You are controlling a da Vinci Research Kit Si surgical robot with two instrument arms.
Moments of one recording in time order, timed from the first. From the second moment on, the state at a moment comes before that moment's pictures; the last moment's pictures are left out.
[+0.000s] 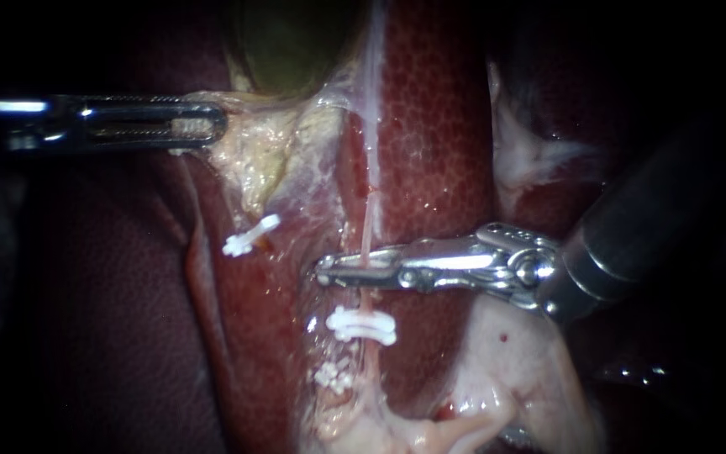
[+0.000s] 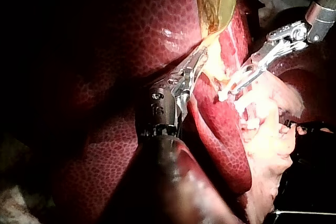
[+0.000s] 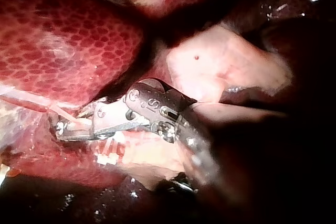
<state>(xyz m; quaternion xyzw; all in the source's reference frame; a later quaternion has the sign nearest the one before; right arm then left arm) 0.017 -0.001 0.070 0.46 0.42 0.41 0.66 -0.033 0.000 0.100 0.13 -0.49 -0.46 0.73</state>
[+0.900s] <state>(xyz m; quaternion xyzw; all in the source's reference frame) 0.017 -0.001 0.070 0.35 0.53 0.32 0.70 -0.033 0.000 0.100 0.13 -0.49 -0.46 0.73</state>
